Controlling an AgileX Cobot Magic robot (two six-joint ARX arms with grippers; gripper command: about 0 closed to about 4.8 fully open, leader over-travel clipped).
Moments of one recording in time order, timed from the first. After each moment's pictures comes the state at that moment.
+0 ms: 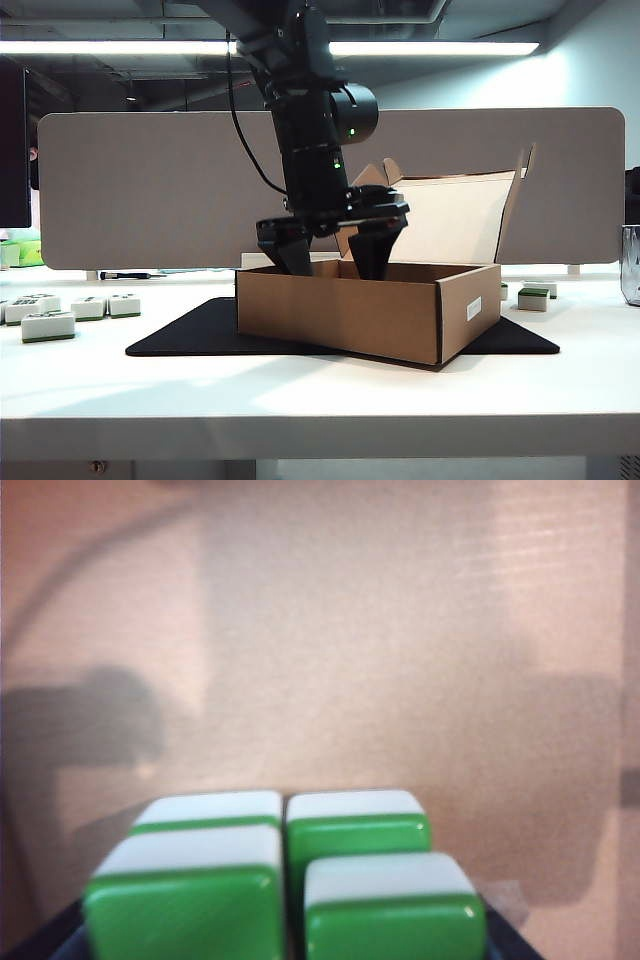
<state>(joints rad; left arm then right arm) -0.64 2.31 2.10 -1.06 0.06 0.05 0.04 0.01 0.96 -1.19 -0.52 0.15</state>
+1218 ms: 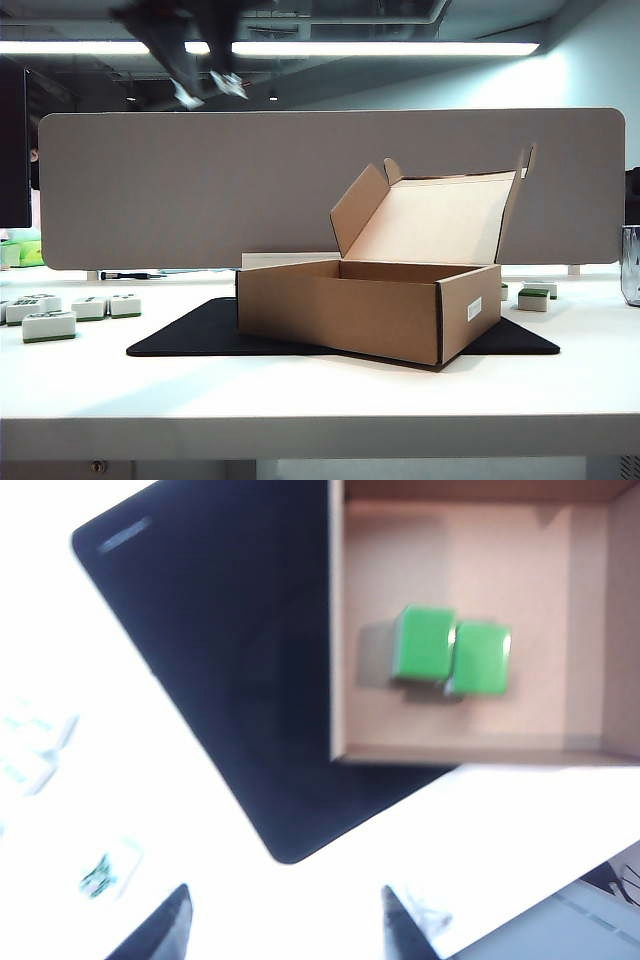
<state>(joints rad) -0.47 1.83 2.11 -1.38 0.04 0.10 0.04 0.01 0.96 -1.19 -0.52 0.15</state>
